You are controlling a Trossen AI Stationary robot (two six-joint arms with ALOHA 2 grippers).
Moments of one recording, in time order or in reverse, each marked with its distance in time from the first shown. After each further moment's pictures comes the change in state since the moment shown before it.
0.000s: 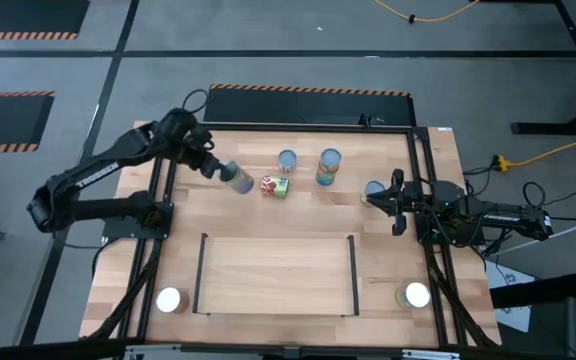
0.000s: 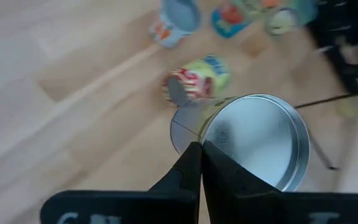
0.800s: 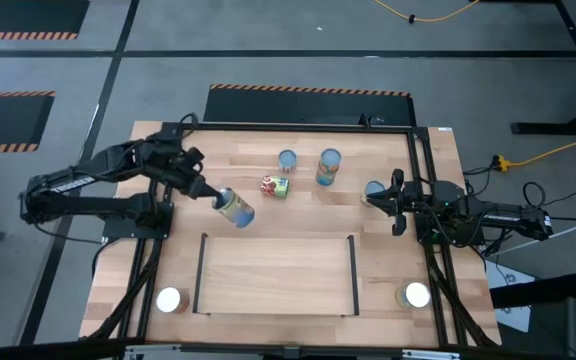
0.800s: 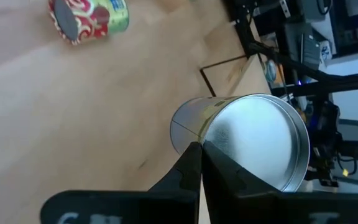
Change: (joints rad) left arm -0.381 -0.189 0.000 0.005 -0.009 -0.480; right arm 0.000 0.000 0.000 0.000 0.000 -0.003
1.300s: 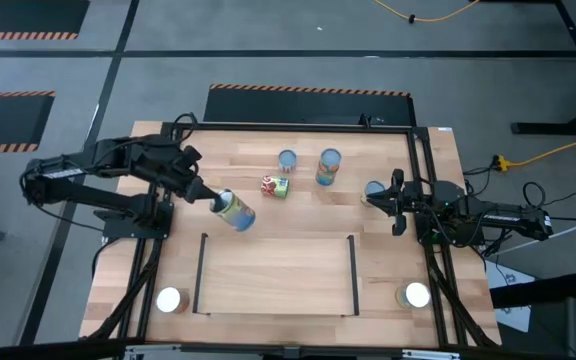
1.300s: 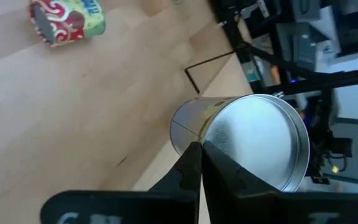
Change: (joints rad) left arm -0.240 0.106 0.252 -0.130 -0.214 -0.117; right arm 0.000 0.000 0.000 0.000 0.000 0.000
